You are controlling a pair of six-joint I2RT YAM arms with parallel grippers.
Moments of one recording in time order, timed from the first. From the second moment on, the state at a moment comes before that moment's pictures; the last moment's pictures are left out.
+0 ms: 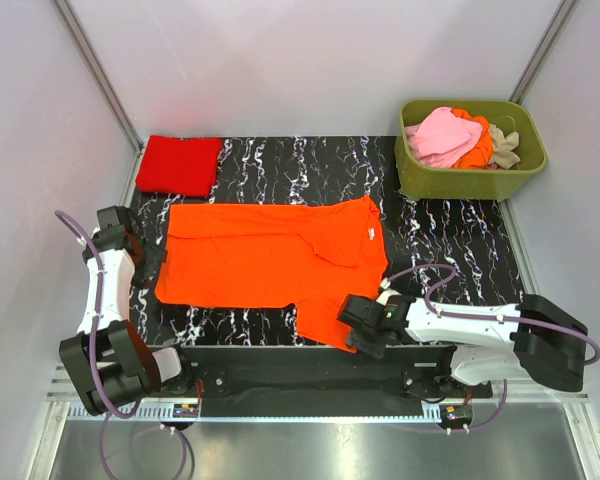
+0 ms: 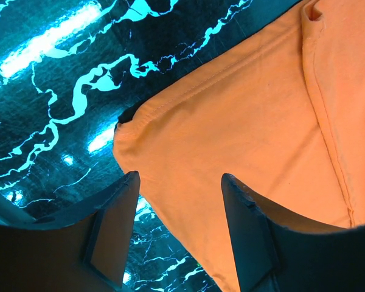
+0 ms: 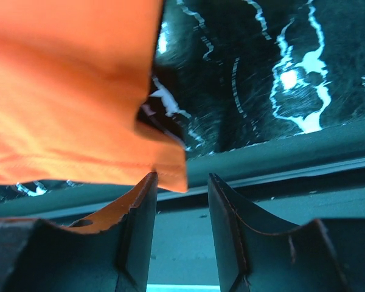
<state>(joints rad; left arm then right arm) 0.36 1.20 0.88 -0.79 -0.08 -0.73 1.15 1.25 0.60 -0.68 0.17 1.59</state>
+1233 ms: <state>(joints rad) 0.36 1.27 0.71 -0.82 -0.18 -0.90 1.15 0.97 0.67 -0.65 0.40 1.39</state>
